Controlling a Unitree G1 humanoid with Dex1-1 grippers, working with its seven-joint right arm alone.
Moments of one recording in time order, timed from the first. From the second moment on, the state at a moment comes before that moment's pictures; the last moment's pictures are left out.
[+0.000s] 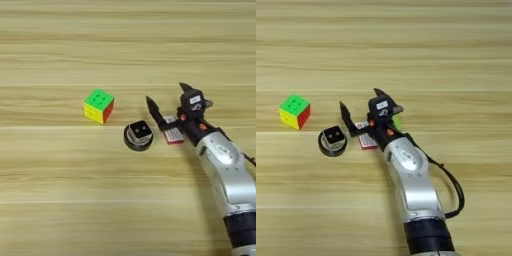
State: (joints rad) arm -0.13 -0.16 0.03 0.08 0.08 -0.03 0.38
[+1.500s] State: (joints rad) arm -0.43 -0.06 0.21 0.56 0.02 -0.11 0.57
